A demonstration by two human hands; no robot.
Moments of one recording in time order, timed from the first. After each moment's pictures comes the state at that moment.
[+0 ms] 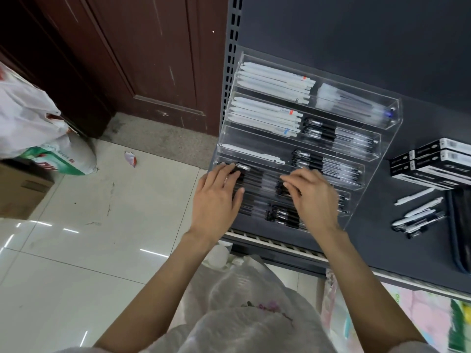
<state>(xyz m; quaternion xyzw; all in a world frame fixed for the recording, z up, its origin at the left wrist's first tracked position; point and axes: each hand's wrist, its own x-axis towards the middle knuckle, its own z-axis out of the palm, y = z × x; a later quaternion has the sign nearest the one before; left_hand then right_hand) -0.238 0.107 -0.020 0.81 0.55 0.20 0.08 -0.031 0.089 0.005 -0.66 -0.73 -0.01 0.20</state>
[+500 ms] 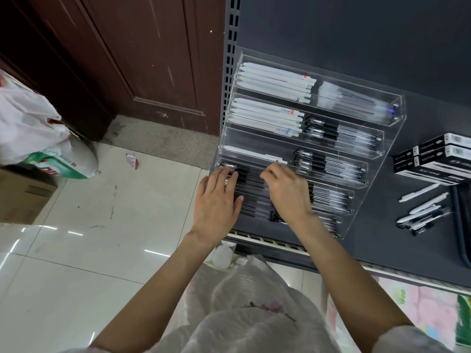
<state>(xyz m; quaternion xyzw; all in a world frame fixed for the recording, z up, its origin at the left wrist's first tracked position) -0.243 0.110 -0.031 0.82 0.56 0.07 0.05 -0.067 0.117 -0.019 -0.61 -0.78 -0.07 0.11</state>
